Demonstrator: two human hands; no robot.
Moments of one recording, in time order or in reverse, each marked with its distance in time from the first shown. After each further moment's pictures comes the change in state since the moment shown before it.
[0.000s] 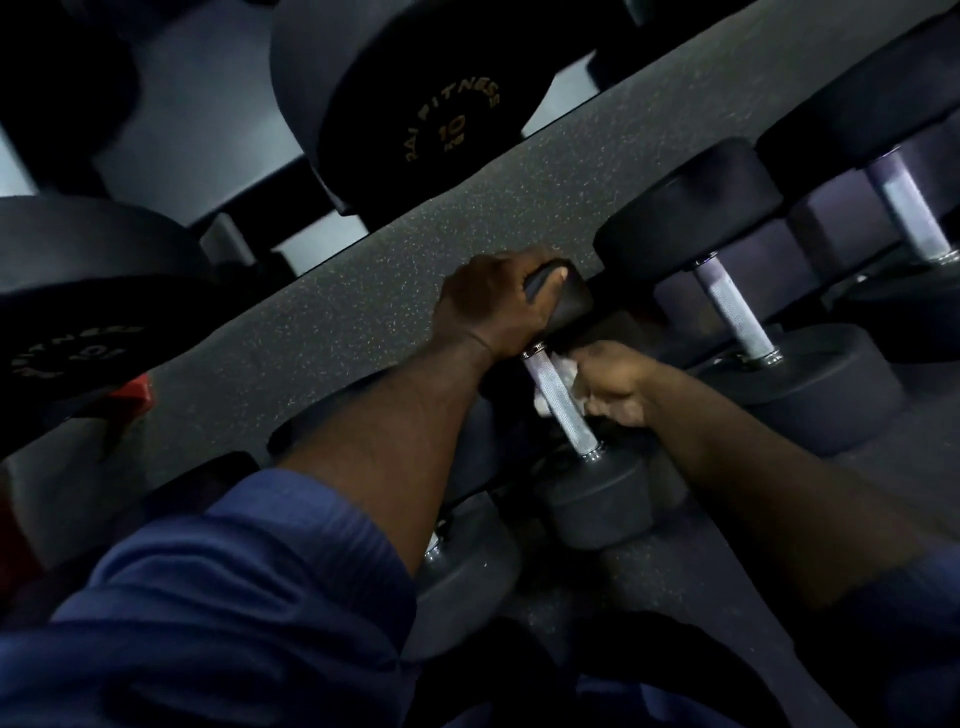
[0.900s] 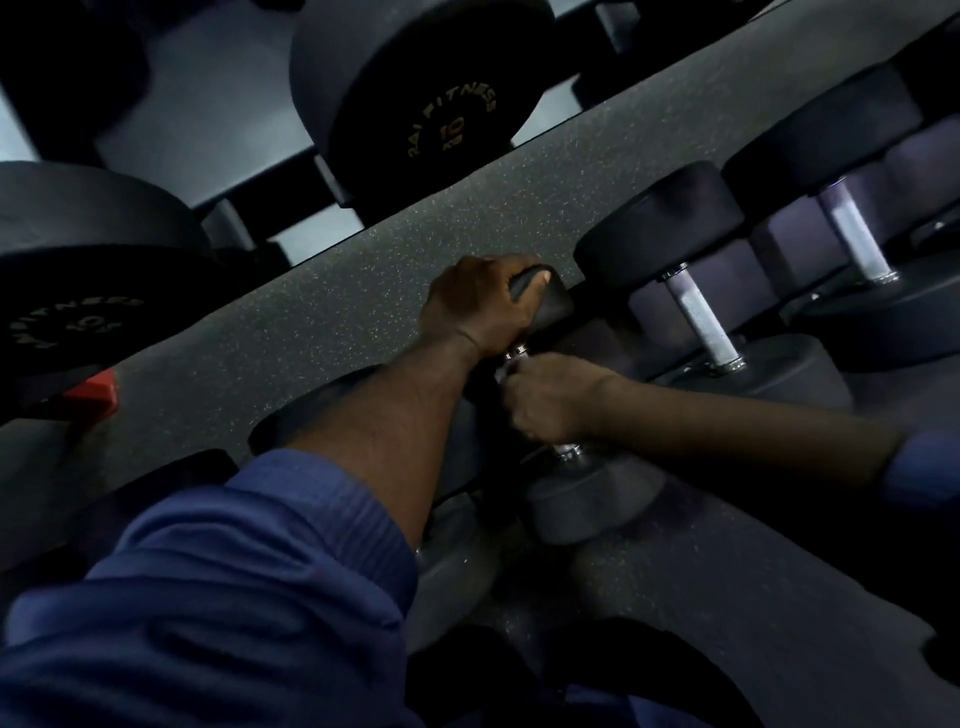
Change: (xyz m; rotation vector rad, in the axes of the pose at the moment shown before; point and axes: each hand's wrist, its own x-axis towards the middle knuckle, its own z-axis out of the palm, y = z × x) left_hand -0.003 0.005 -0.001 0.026 0.013 -0.032; right_hand -0.009 -0.010 0.022 -2.215 -0.292 -0.891
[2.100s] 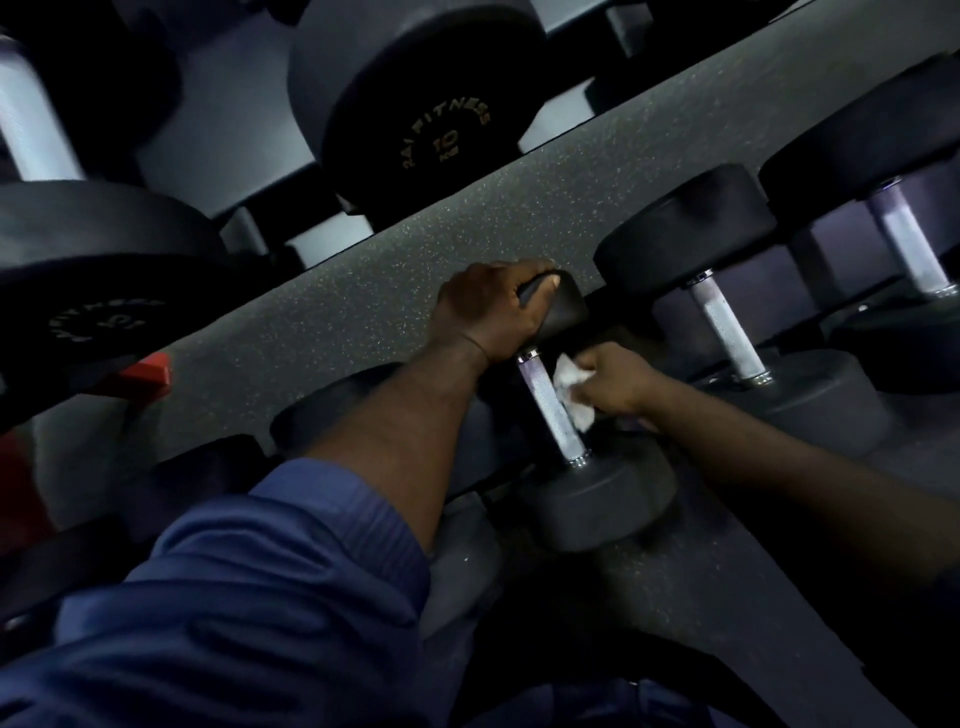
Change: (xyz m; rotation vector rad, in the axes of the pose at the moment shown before) left_hand -0.002 0.002 0.001 0.011 -0.016 -0.066; right_hand -0.034 0.023 0.035 1.280 0.190 0.908
